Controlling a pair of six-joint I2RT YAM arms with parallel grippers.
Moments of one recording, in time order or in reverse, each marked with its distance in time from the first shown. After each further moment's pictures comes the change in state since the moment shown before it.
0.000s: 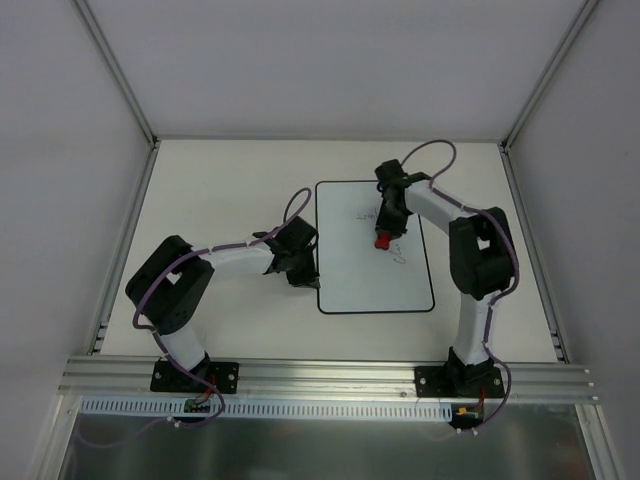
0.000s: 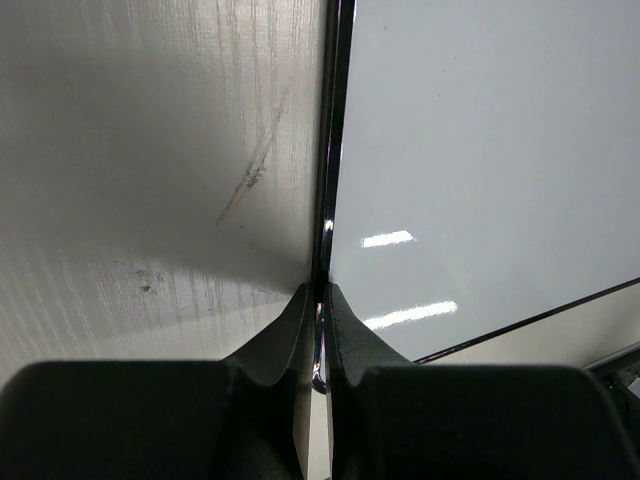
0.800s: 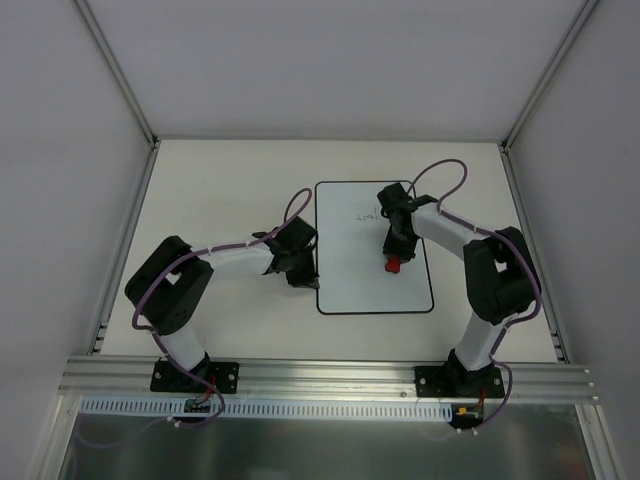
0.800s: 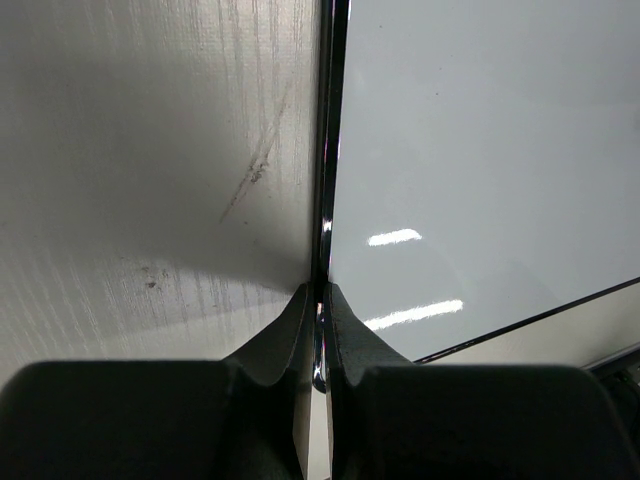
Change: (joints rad) left arm 0.000 -0.005 -0.002 -0.003 0.001 0.018; right arm 0.017 -0.258 -0.352 0.038 0.102 0.114
